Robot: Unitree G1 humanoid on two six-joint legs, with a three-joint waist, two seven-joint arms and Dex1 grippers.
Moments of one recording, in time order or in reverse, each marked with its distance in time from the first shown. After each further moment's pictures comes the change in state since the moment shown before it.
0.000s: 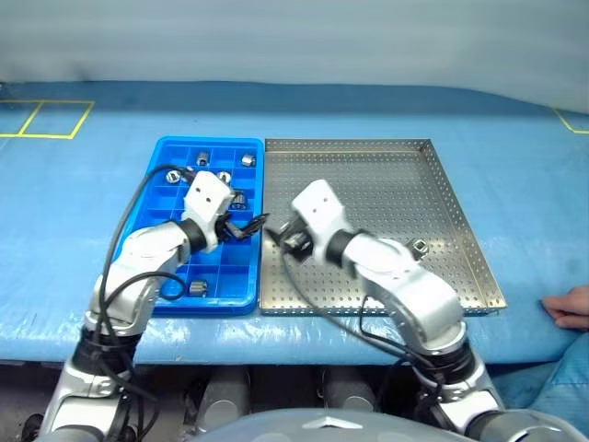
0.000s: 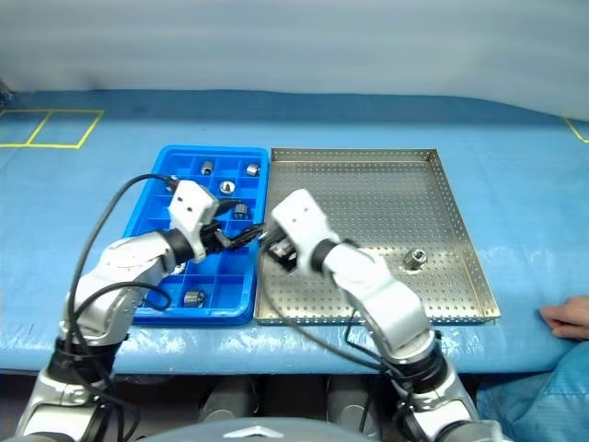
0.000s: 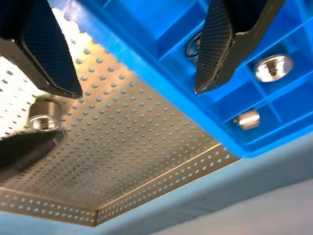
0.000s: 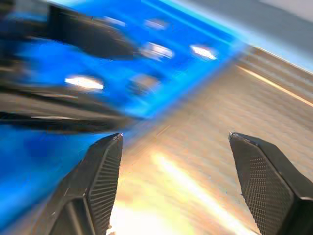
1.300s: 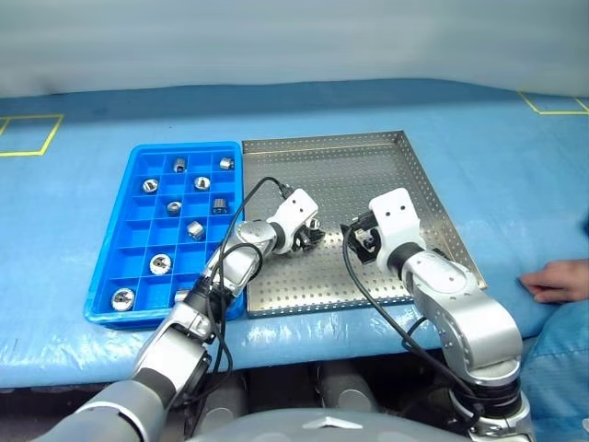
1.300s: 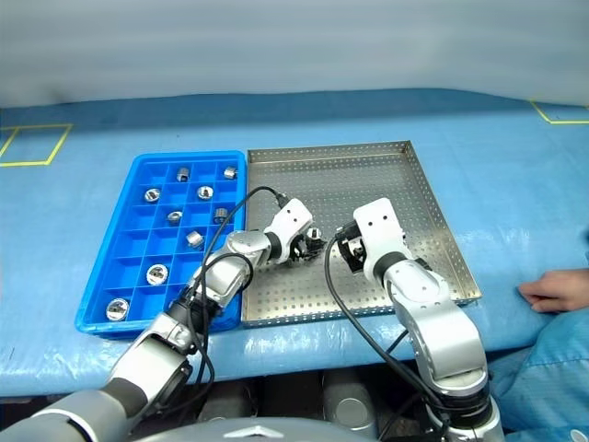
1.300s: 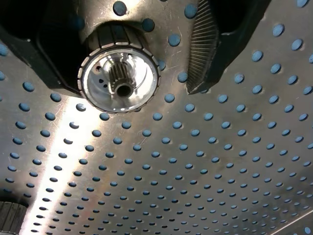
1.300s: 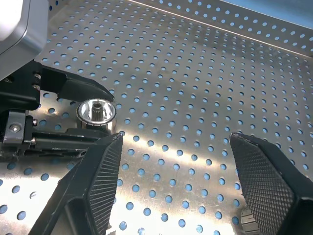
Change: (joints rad) left arm -0.298 -0.350 -0.237 0.709 0.303 -0.215 0.029; right arm 0.176 -0.019 -0.142 -0.150 -0.015 0.115 -0.082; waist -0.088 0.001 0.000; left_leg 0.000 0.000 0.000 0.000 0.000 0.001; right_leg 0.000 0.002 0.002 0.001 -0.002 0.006
